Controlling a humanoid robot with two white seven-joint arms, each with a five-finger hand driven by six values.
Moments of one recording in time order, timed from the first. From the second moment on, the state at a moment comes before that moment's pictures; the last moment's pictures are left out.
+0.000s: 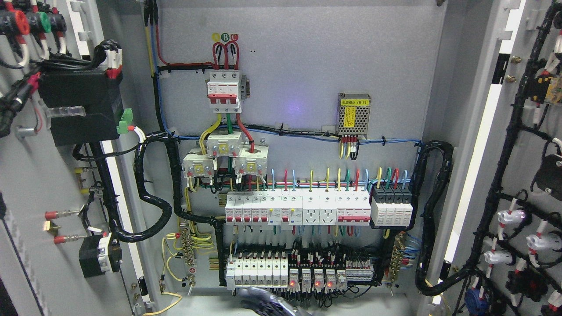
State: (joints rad) left arm 0.30 0.09 -0.33 -1.52 0.00 -0.77 -0.10; right arm -0.11 -0.05 0.30 -1.76 -0.54 -0.07 0.64
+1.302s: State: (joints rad) left arm 0.31 0.01 -0.05 -1.93 0.04 -0.77 -0.10; right arm 0.28 -0.25 -0.09 -1.99 -0.83 -0.57 0.60
